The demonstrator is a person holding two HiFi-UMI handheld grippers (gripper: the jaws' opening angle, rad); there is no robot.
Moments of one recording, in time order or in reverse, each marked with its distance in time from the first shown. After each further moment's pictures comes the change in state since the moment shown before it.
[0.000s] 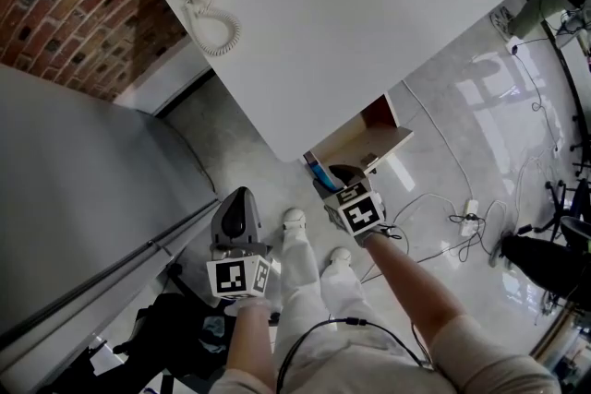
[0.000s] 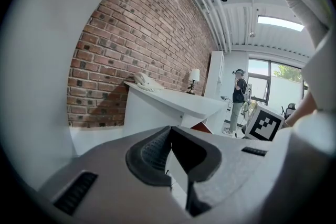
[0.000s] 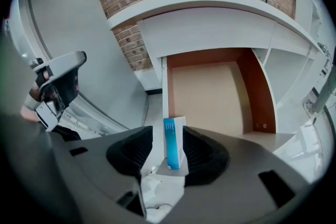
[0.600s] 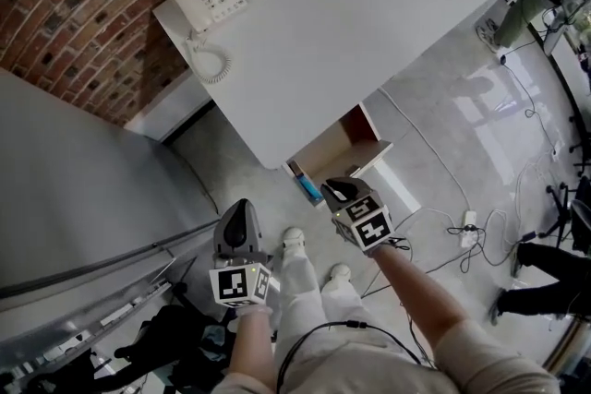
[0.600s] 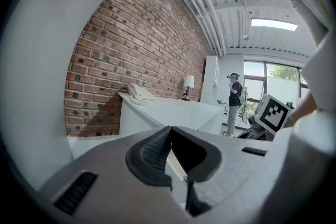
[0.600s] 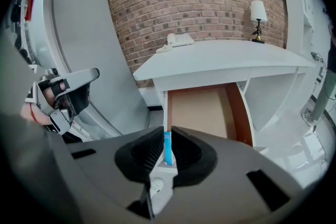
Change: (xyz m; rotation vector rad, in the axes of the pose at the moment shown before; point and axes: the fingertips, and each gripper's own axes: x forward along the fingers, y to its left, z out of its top) left arm -0.021 -0.042 0.040 0.034 -0.052 -0.013; right arm -0.087 -0.008 0.025 -0.043 -0.198 -0.004
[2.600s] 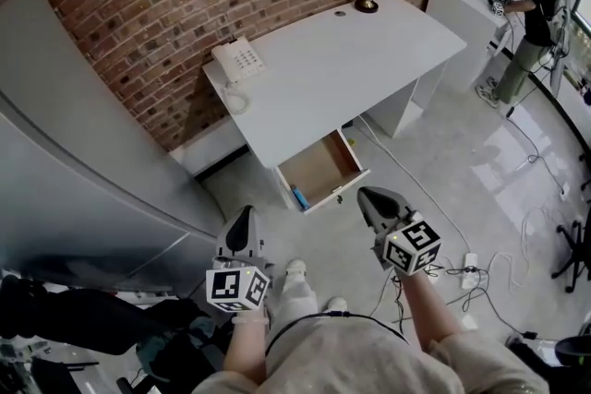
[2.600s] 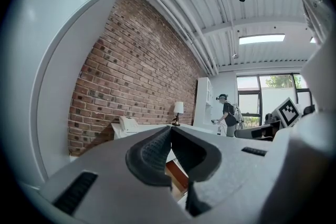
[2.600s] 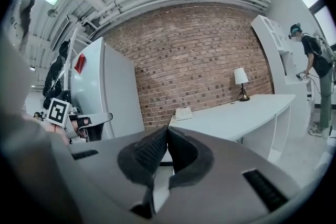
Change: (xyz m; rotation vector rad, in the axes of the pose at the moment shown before) left arm -0.134 -0.130 0.143 0.024 -0.208 -0.006; right arm -0.303 0.013 0.059 -0.018 -0.656 0.063
